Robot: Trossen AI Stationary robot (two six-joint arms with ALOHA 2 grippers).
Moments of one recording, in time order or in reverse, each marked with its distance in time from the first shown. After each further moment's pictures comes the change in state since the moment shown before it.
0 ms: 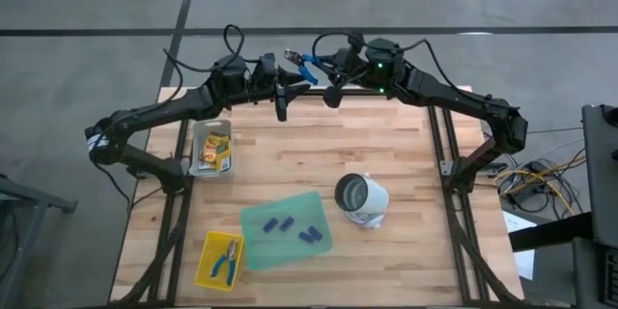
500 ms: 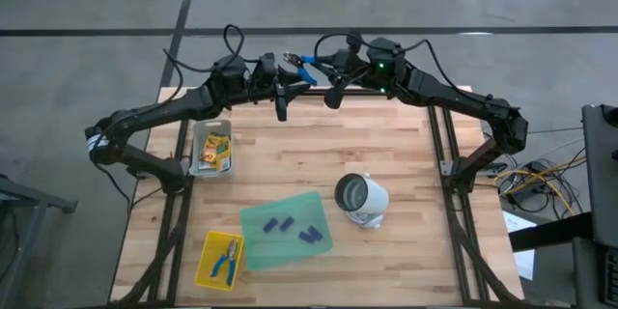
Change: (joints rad) left arm 0.001 0.000 0.000 0.006 0.000 0.004; right arm 0.010 -0.002 0.000 0.018 -0.046 -0.018
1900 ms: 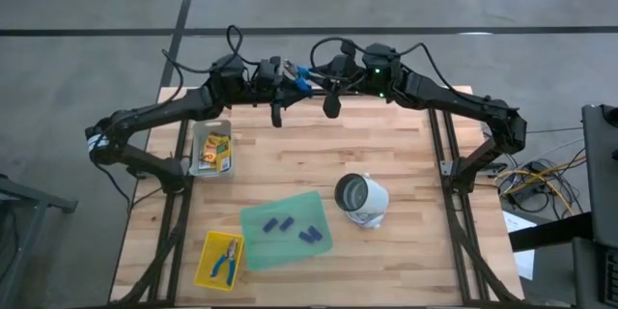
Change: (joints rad) left arm -0.001 0.001 -0.003 0.045 0.170 -0.013; right arm 0.031 0.006 -0.002 -0.033 -0.067 0.146
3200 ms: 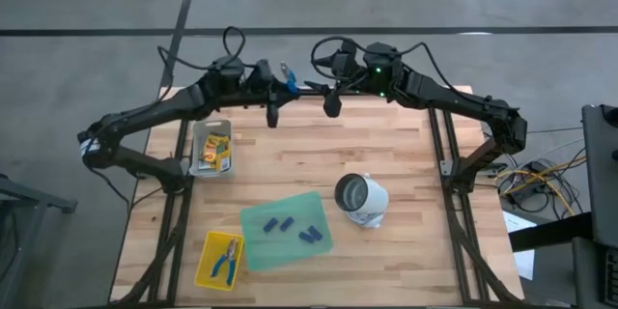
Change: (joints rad) left arm 0.010 -0.071 0.000 -0.294 -0.145 0.056; right arm -0.002 -0.003 0.002 0.000 0.000 -0.020
